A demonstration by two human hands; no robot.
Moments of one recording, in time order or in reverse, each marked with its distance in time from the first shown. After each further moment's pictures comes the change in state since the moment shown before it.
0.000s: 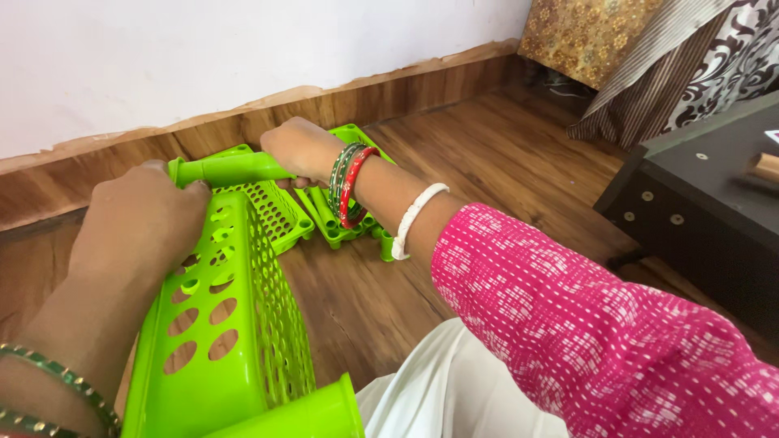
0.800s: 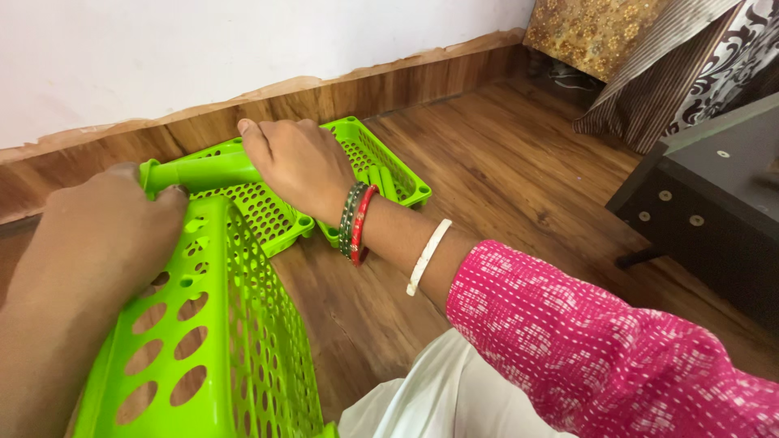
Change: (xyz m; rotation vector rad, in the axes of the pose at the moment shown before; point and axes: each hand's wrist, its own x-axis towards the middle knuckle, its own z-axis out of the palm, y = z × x) left_hand -0.003 0.000 -0.011 0.166 -0.034 -0.021; right_hand -0.039 0.004 0.027 -0.293 0.552 -0.569
